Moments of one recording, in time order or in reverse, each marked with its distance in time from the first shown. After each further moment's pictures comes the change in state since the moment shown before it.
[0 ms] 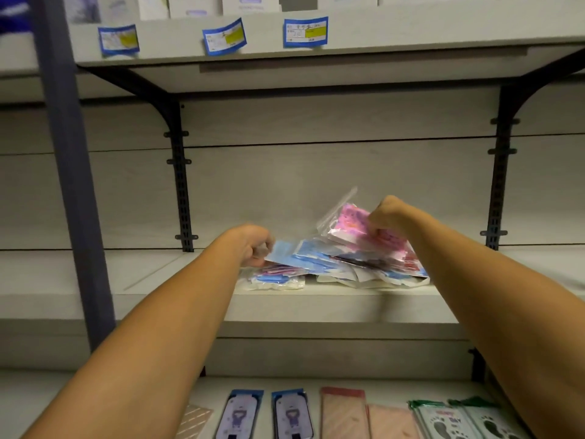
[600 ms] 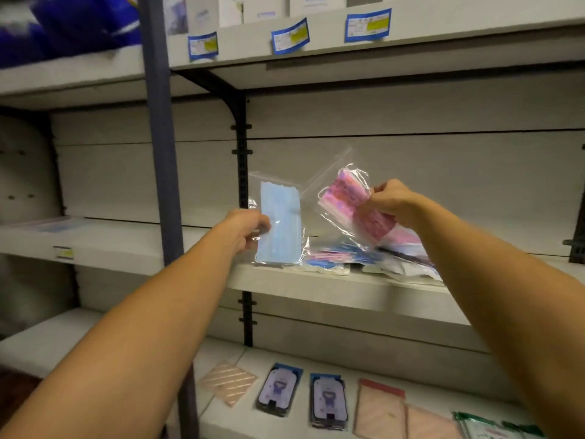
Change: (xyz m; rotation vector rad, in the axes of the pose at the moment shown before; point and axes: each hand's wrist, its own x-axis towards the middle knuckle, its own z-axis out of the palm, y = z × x) left_hand -0.031 -0.040 -0.090 -0.231 0.244 0.178; right_hand -0.033 -0.069 0.022 0.504 -0.255 -0.267
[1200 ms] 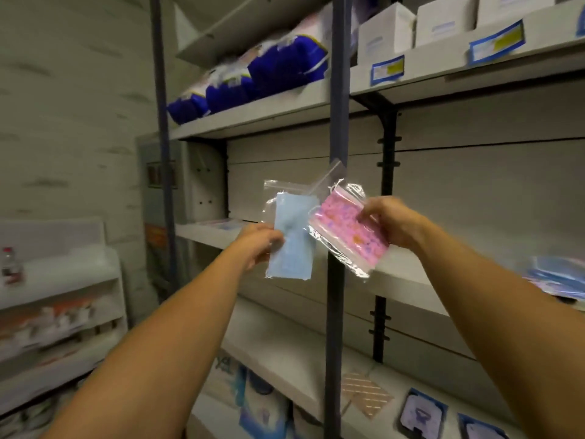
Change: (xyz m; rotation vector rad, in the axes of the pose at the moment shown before) left_hand -0.060 -0.035 -0.283 0.024 0.238 0.079; right_hand -0.043 -0.156 0.246 0.622 -0.536 -0.150
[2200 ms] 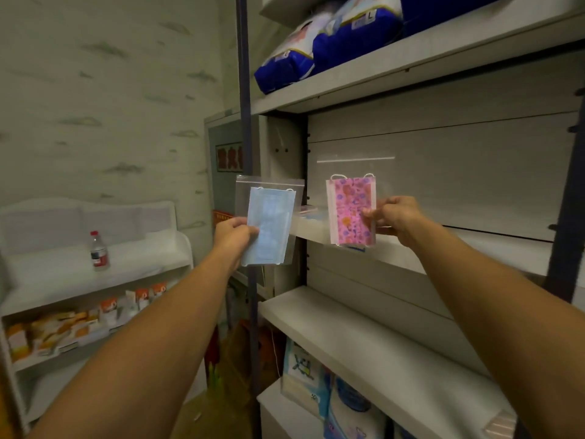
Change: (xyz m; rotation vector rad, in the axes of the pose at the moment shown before) left_hand 0.137 -0.097 -0.319 0.055 0.434 0.033; right_hand 0.194 0.062 0.295 -0.052 0.126 0.041
